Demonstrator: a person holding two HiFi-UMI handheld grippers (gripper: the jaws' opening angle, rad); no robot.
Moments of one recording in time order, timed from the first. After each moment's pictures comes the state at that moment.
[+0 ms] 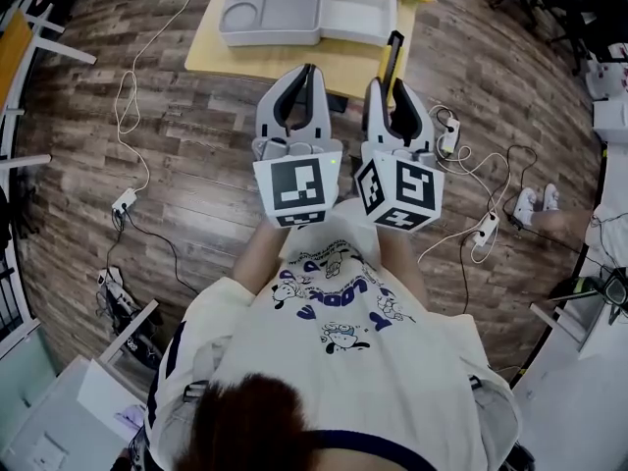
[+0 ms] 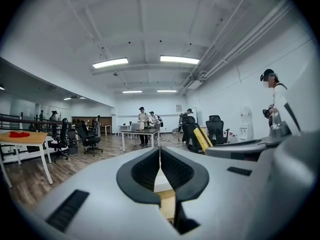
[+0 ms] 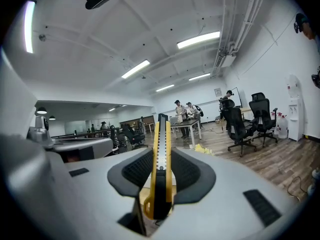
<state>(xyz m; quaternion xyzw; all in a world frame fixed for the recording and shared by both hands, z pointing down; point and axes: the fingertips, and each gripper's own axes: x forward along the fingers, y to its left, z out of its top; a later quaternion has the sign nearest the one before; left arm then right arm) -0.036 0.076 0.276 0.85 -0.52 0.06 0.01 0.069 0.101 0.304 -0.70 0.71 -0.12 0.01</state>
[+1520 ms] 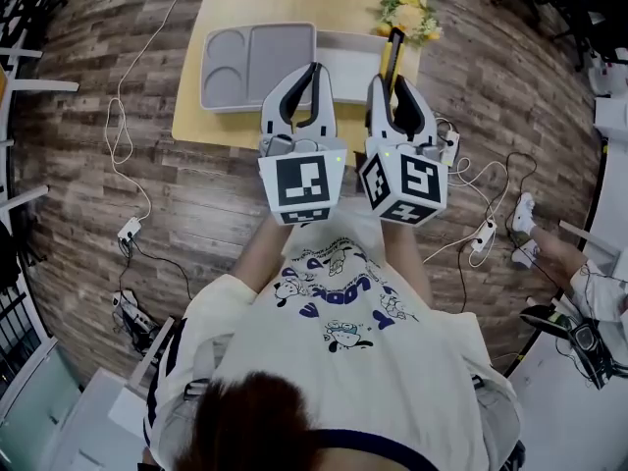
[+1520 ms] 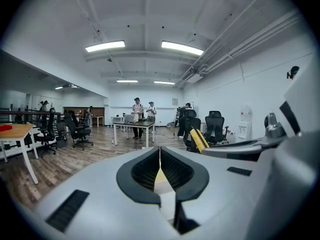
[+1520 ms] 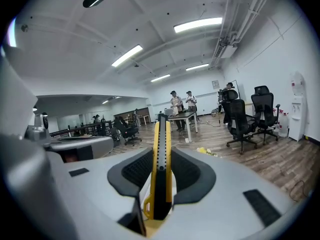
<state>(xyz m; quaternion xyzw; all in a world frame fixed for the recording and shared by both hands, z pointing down) 0.015 -0.125 0.309 0.87 -0.49 0.09 0.05 0.115 -0.096 0.337 -0.71 0.69 -0.16 -0.03</state>
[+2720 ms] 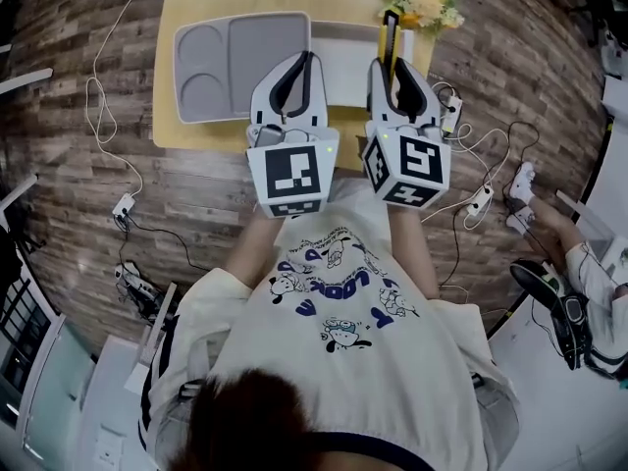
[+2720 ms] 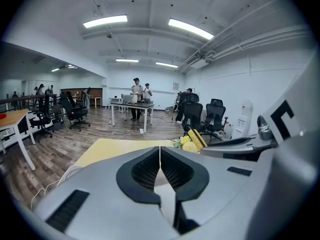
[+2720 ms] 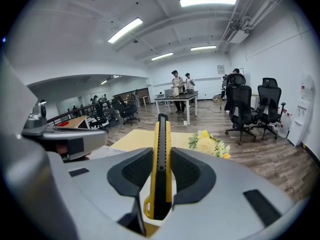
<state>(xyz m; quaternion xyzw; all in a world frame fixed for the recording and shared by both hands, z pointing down) 0.026 -0.195 0.390 0.86 -0.46 0.16 0.13 0.133 -0.167 0.420 -0.68 0.68 -0.23 -0.14</state>
